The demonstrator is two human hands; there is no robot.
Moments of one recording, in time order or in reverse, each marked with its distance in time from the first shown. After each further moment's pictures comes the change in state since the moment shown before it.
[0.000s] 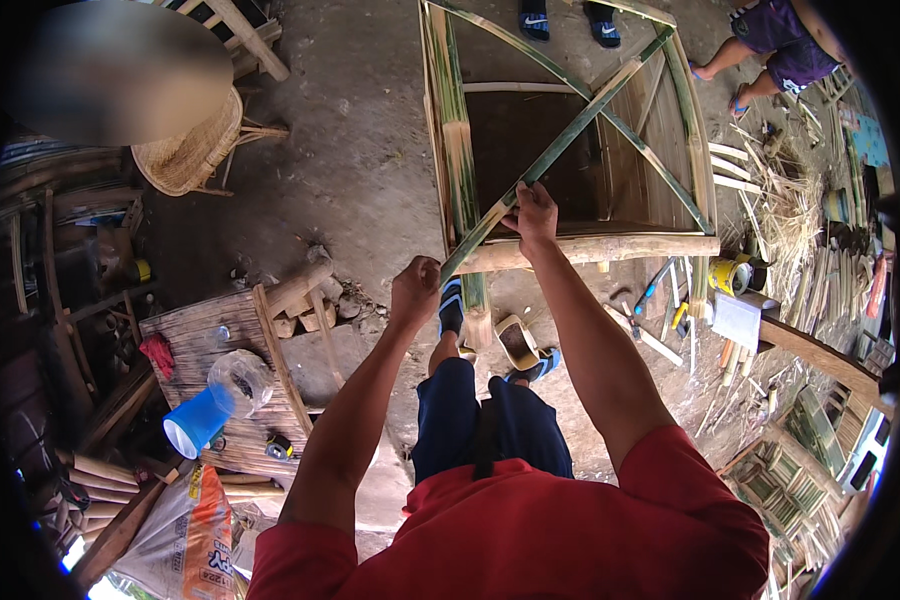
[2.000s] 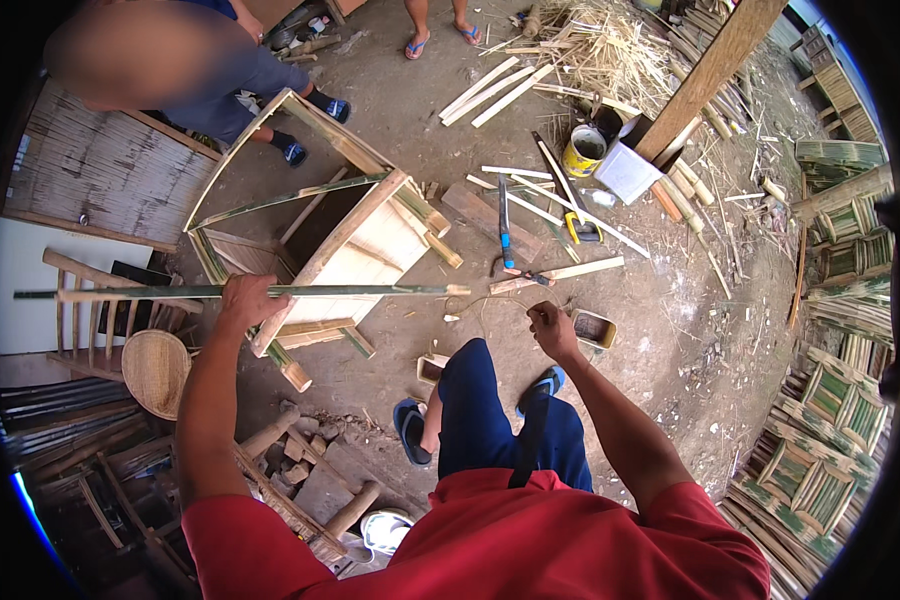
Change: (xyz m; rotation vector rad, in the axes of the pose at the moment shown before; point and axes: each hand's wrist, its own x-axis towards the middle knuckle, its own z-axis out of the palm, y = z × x) left_hand -0.167 0.364 0.167 1.436 -0.305 0.789; right_hand -0.325 0.122 -0.656 -0.330 0.404 -0.165
